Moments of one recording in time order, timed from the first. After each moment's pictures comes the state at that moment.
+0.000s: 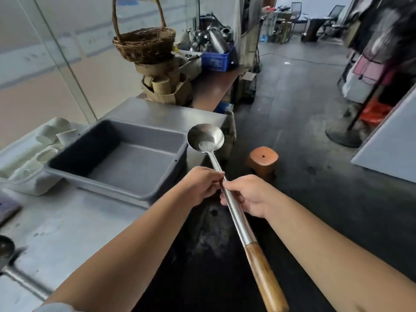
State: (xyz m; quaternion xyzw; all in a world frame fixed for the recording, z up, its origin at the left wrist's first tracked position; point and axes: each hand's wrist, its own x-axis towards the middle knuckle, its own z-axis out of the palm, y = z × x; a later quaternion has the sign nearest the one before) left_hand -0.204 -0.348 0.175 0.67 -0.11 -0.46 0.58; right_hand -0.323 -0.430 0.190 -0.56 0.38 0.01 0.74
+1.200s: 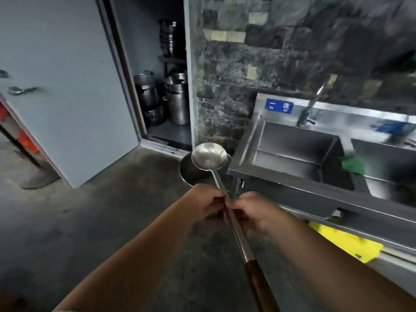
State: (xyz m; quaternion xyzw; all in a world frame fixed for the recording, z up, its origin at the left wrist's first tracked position) left_hand -0.899 -0.703 0.163 0.37 -0.51 -0.77 0.10; right_hand -0.985 -0.581 0.180 -0.17 0.70 -0.49 0.49
